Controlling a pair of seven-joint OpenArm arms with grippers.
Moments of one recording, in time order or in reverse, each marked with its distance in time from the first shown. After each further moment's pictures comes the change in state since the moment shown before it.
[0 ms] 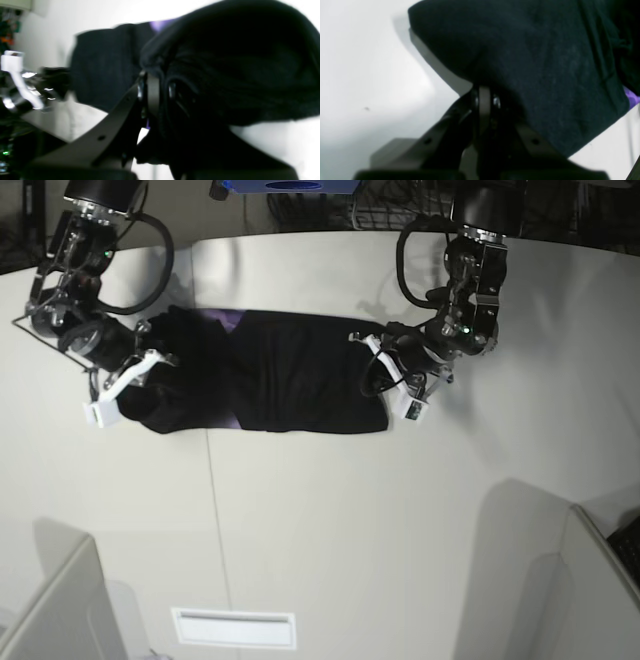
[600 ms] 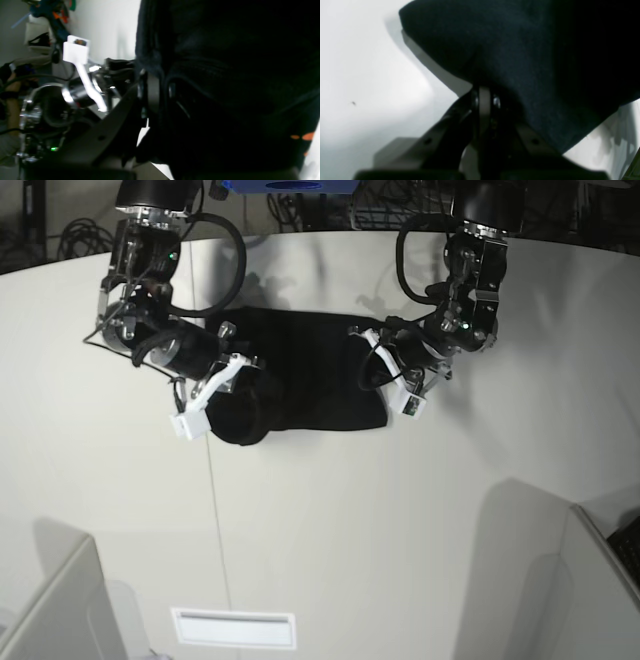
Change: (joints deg) left arm 0.9 -0.3 0.0 1.6 0.2 -0.2 0.7; right arm 2.1 -8.9 -13.4 0.3 -0.2 -5.1 0.0
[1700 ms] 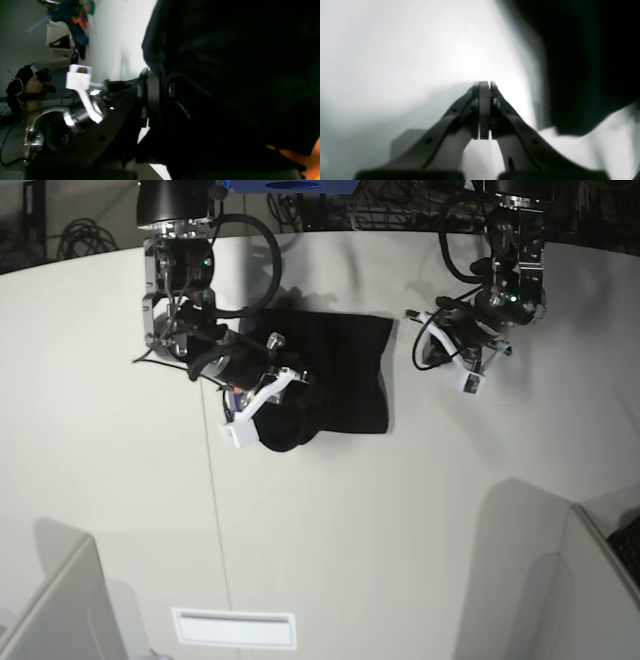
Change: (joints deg) left arm 9.4 -4.7 -12.1 9.1 1.3 0.0 2.6; right arm 2.5 -0.3 -13.1 -7.8 -0.1 -6.5 11.6
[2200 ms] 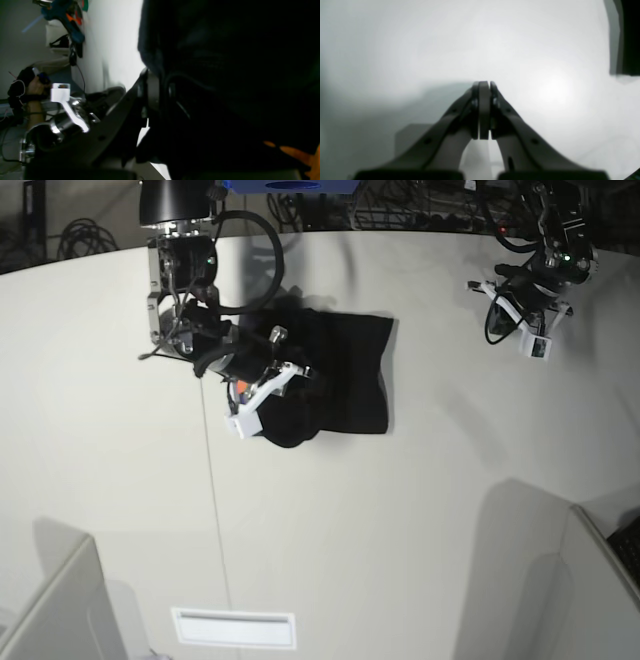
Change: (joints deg) left arm 8.9 1.1 -19.8 3.6 0.3 -10.3 1.0; right arm -0.5 -0.2 -0.1 -2.9 0.1 0.0 0.2
